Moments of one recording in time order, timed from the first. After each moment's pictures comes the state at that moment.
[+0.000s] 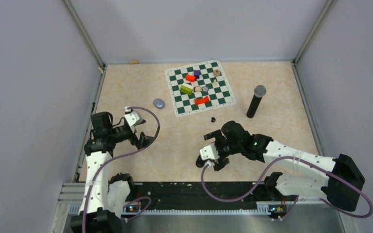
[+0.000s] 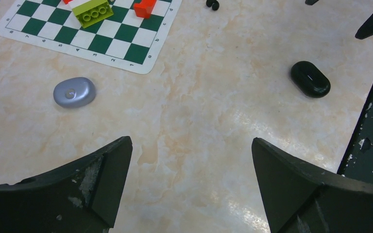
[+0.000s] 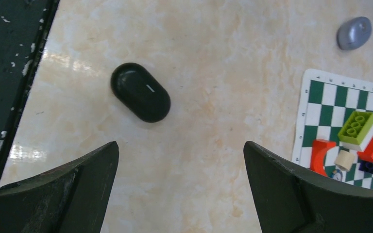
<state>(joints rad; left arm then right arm) 0.20 0.79 0.66 -0.61 1.06 0.73 0.92 1.09 0.67 -0.35 -0.37 -1.02</state>
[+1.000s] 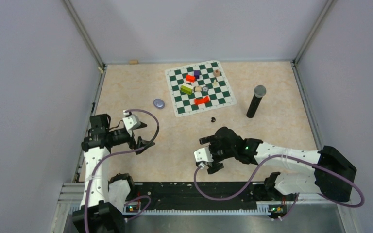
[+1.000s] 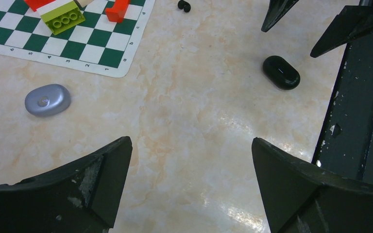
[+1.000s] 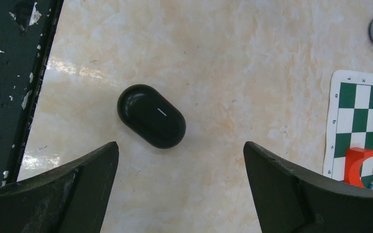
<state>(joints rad) 0.26 0.85 0.71 -0.84 1.19 0.97 1.00 1.20 0.59 -0.16 -0.33 -0.89</state>
